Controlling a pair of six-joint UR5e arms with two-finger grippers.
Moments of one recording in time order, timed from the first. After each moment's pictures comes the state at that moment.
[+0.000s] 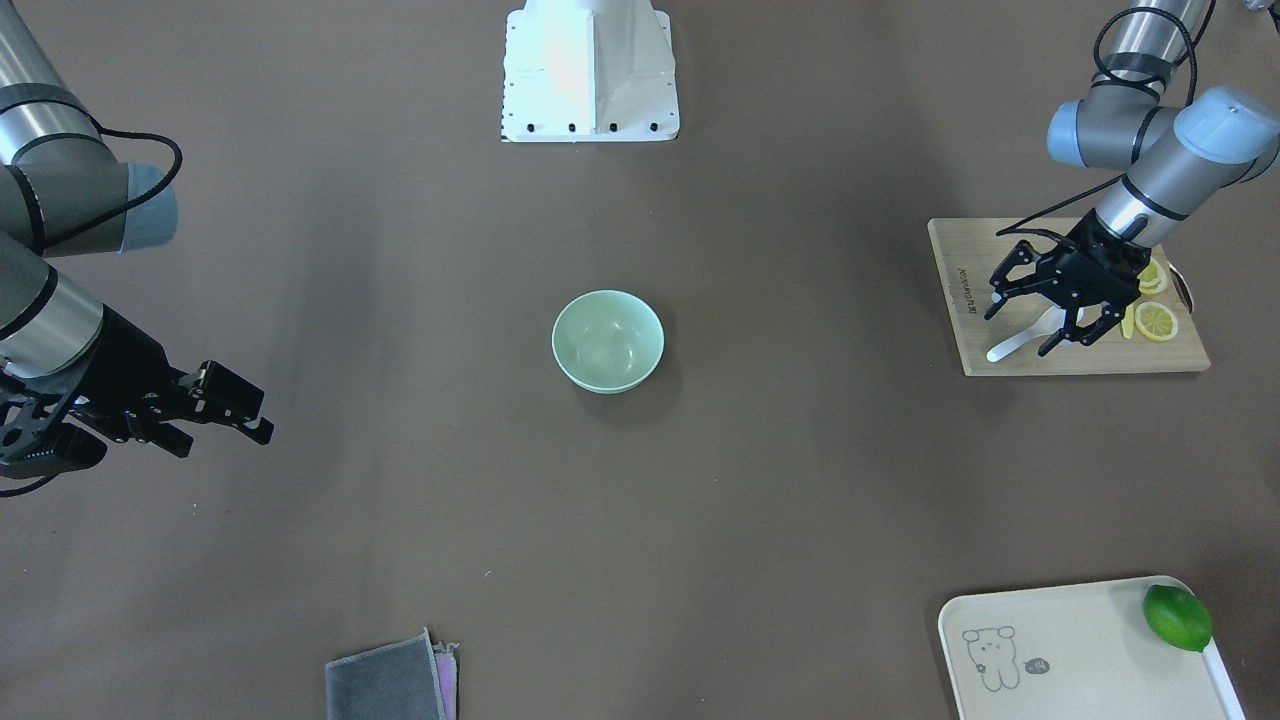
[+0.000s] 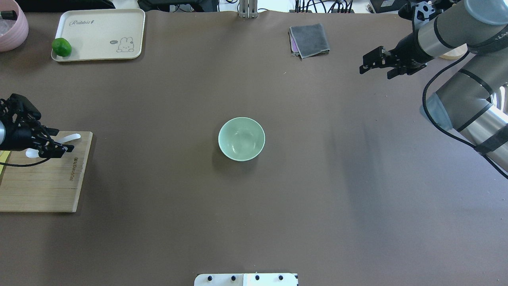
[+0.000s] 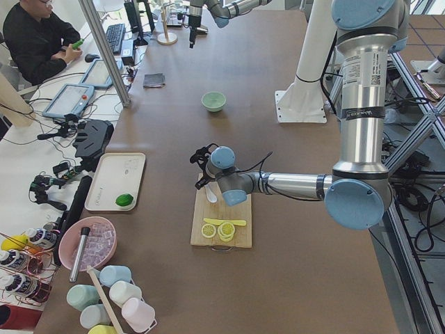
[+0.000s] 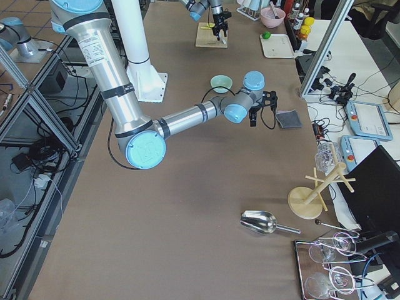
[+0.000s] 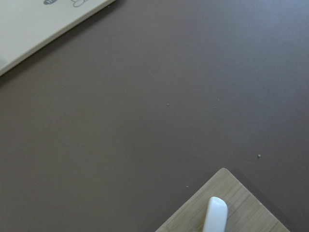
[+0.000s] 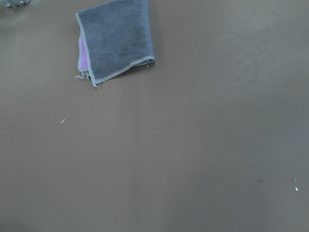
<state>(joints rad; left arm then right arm) -0.89 -1.53 -1.51 -2.71 -2.08 -0.38 1.04 -1.17 1.52 -1.02 2.27 0.98</state>
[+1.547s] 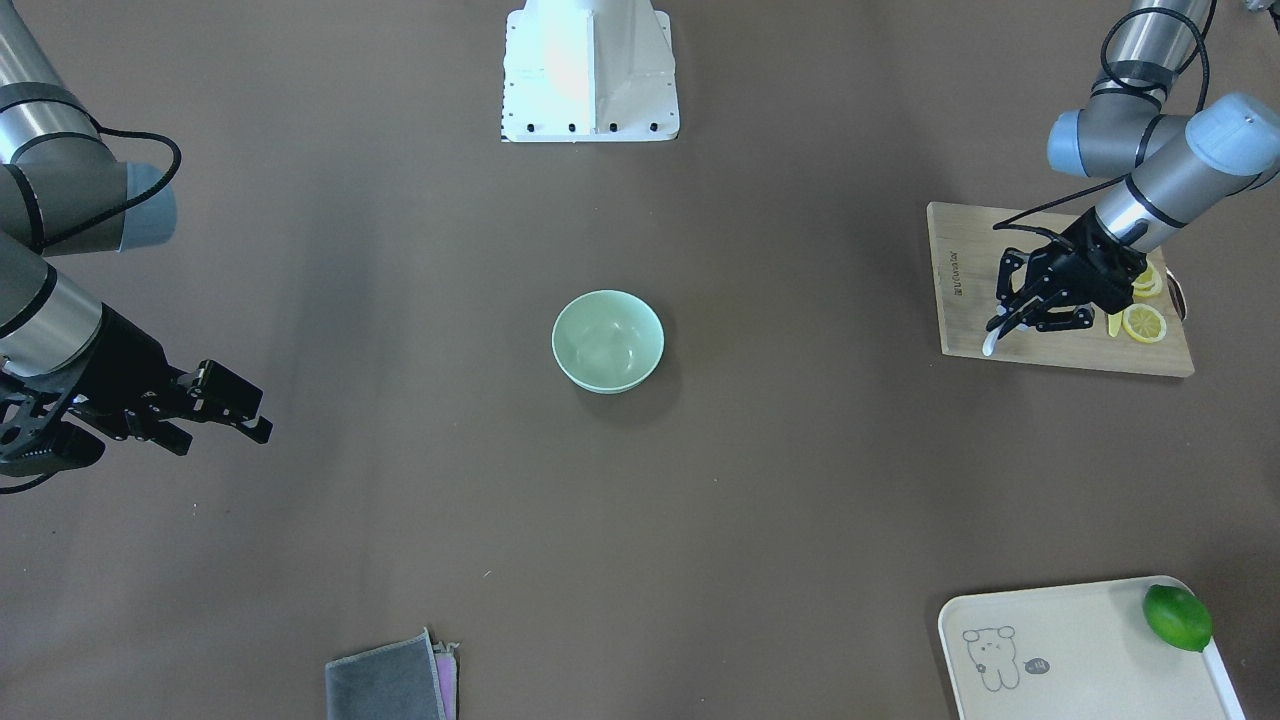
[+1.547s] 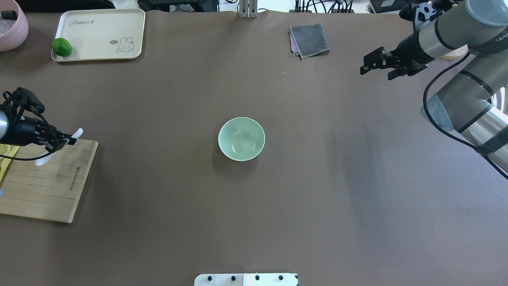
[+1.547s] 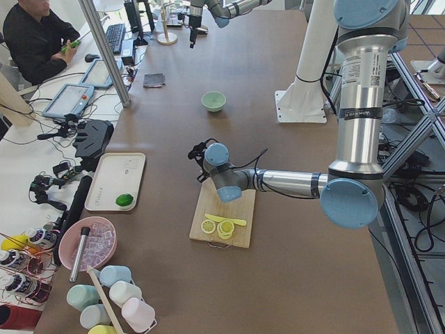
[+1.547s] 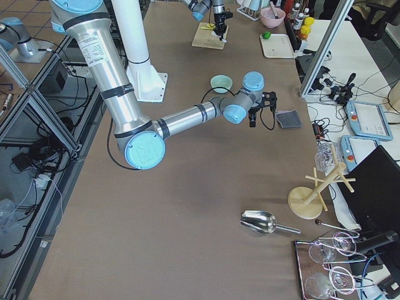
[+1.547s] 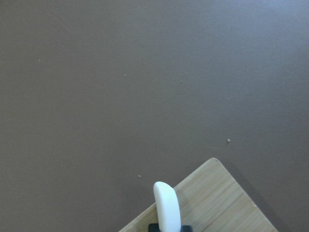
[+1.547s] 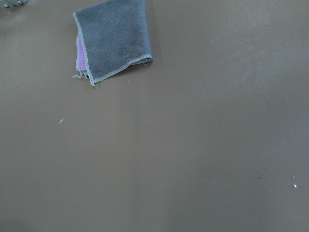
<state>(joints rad) -0.93 -1.59 -1.52 -2.66 -2.22 -0.41 1.04 -1.17 1.52 -1.02 2.27 0.99</state>
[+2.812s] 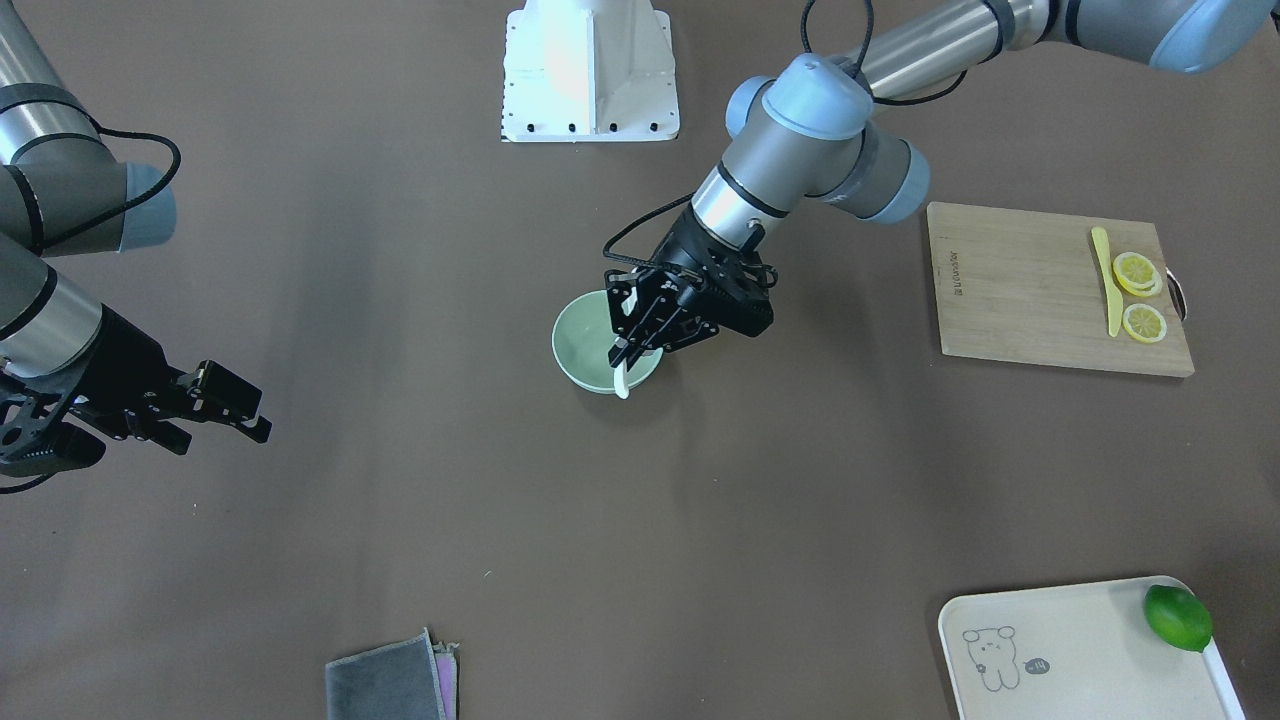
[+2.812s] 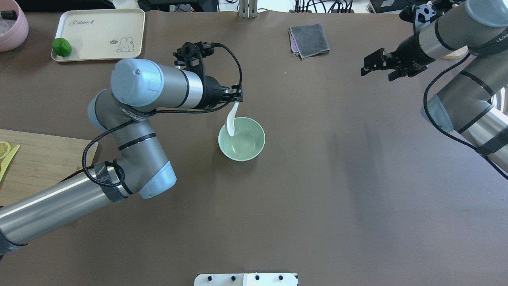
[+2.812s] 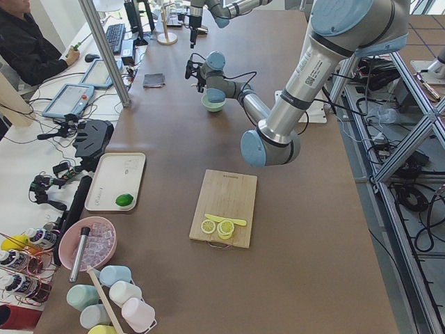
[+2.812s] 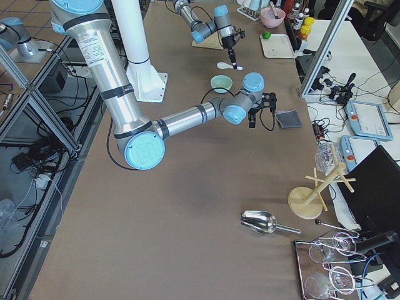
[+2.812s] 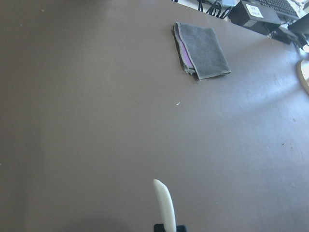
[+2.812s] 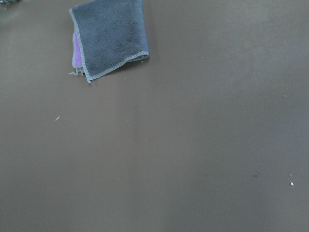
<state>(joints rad) -0.61 -2.27 -1.49 -2.35 -1.78 -1.34 1.04 -1.18 1.52 -1.02 2.27 0.98</state>
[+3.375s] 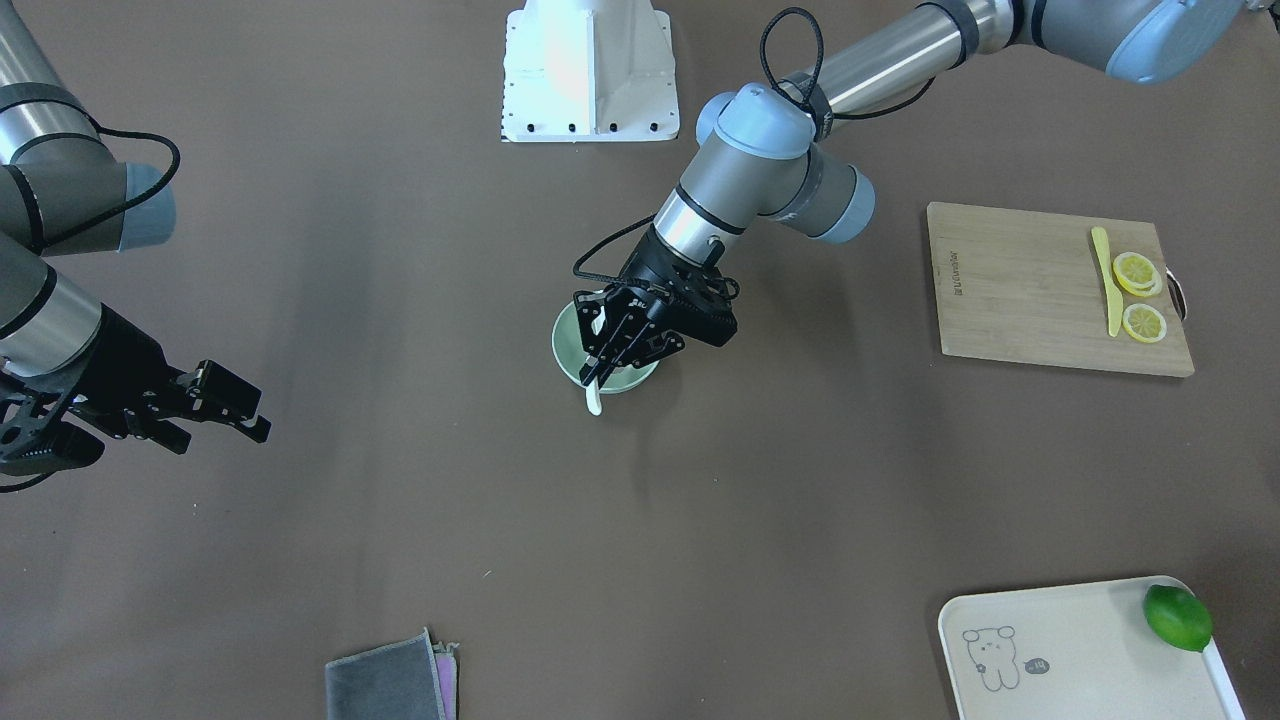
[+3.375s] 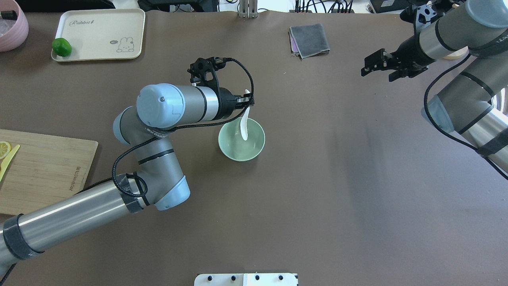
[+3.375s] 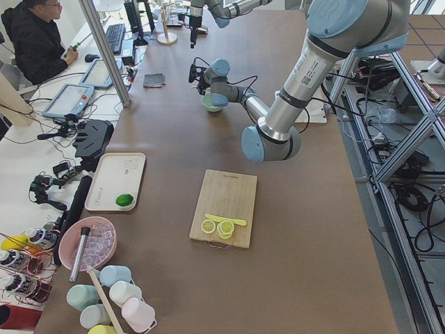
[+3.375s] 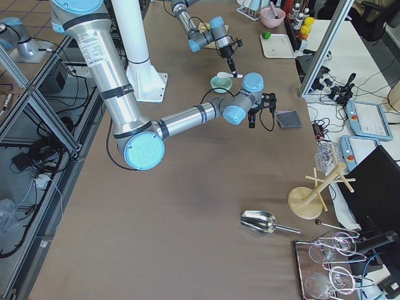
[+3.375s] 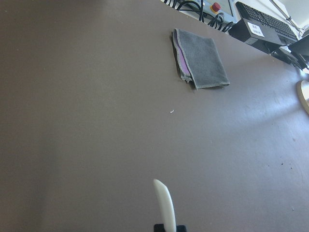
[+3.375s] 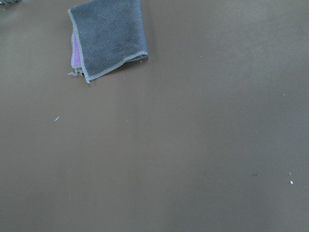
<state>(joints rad) -0.55 -2.29 -1.38 -2.47 -1.64 -1.37 1.04 -1.18 1.52 -1.02 2.27 1.00</state>
